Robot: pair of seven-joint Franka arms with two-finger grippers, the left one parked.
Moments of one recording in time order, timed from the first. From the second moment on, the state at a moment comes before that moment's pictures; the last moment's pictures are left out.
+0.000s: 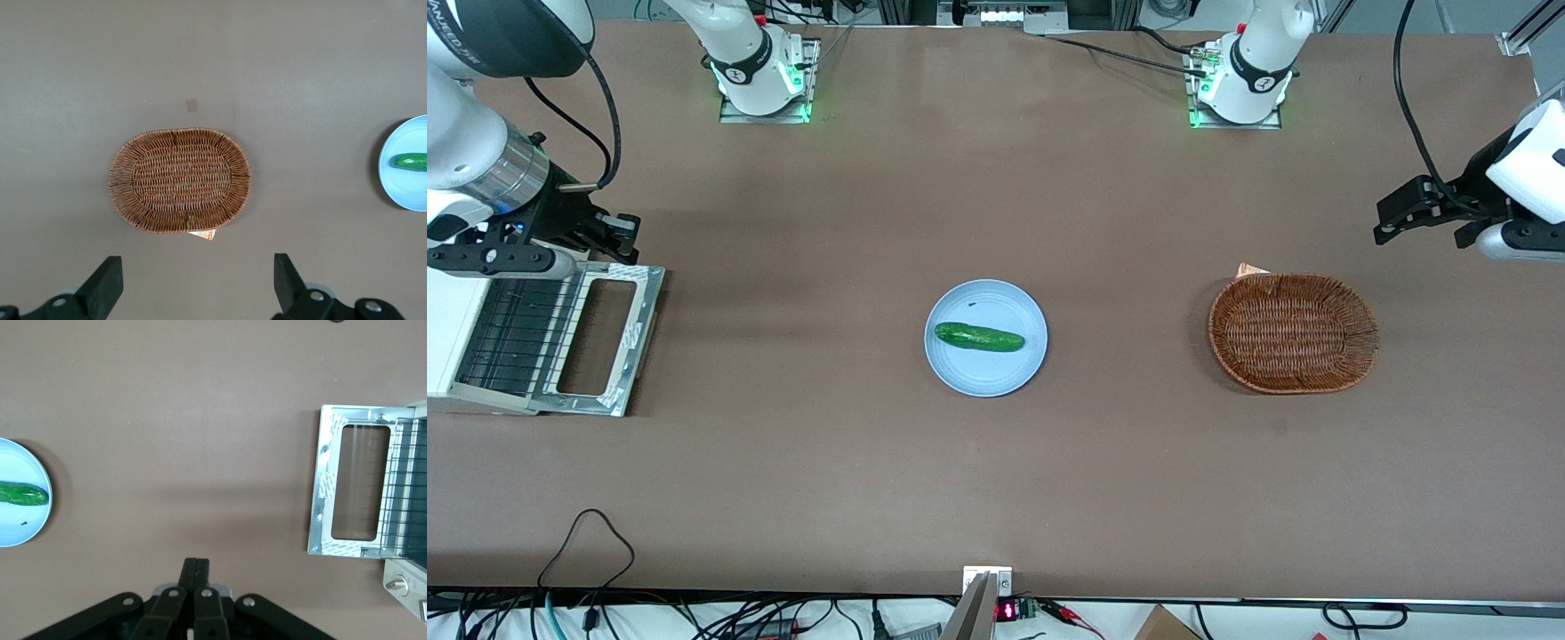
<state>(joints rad) -0.09 0.04 0.20 -1.71 0.01 1.76 0.14</state>
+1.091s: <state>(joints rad) -0.09 0.04 0.20 -1.69 0.01 1.75 0.14</state>
